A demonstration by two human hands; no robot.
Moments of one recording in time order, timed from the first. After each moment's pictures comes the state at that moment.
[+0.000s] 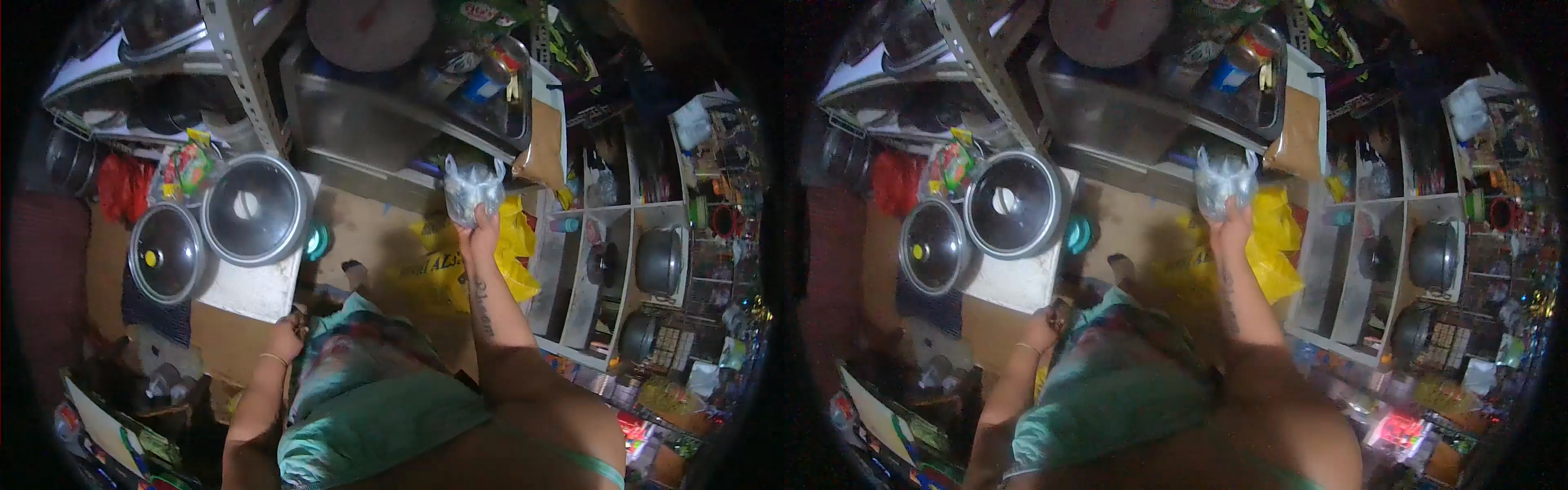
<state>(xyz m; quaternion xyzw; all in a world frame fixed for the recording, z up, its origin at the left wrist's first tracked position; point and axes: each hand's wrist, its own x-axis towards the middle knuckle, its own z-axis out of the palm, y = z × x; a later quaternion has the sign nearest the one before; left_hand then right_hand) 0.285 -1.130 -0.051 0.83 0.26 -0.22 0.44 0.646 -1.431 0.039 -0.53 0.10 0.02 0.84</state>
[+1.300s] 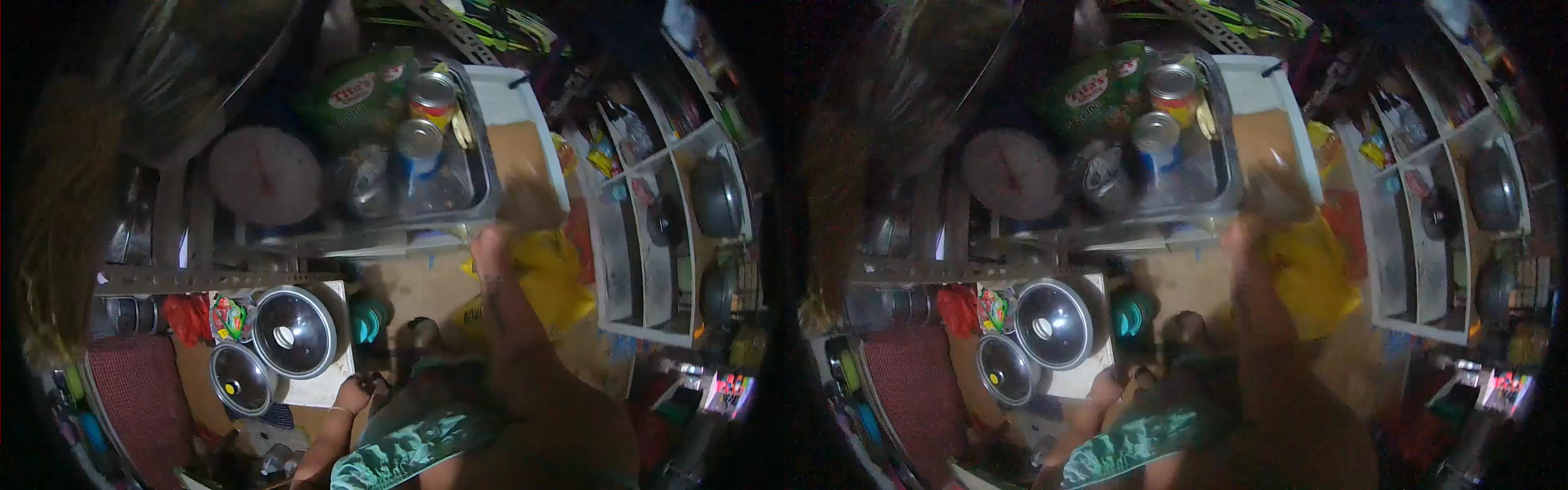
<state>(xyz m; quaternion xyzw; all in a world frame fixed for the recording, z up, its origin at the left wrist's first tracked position) 0.420 -1.128 -0.018 0.86 0.17 -0.30 0.38 0.785 -1.457 -0.079 -0.63 0.18 -0.08 0.75</state>
